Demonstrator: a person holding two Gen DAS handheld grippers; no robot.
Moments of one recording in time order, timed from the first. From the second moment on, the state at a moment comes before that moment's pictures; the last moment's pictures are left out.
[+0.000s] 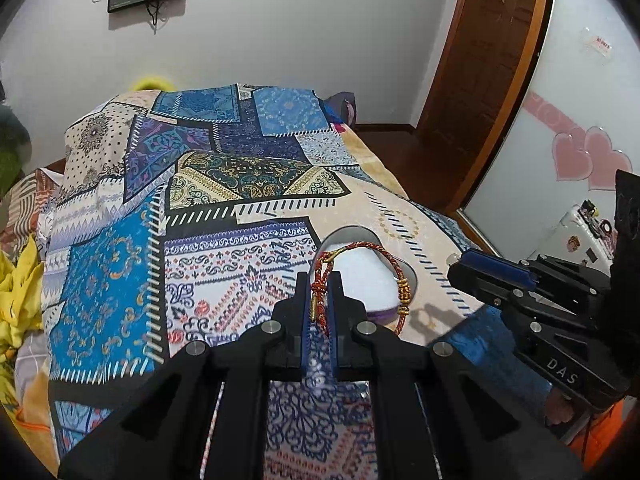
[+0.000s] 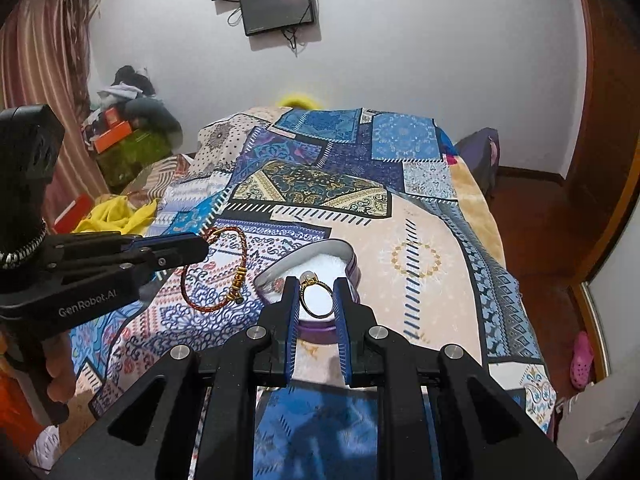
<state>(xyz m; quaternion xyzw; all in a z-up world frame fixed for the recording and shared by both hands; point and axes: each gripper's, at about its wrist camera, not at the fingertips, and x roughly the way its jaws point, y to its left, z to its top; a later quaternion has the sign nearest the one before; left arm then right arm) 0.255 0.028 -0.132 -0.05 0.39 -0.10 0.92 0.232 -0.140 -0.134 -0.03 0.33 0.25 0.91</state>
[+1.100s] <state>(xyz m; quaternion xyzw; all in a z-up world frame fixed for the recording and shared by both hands) 0.313 0.009 -0.177 -0.02 0.44 -0.12 0.89 0.277 -0.126 -0.166 -0.03 0.40 0.26 0.88</state>
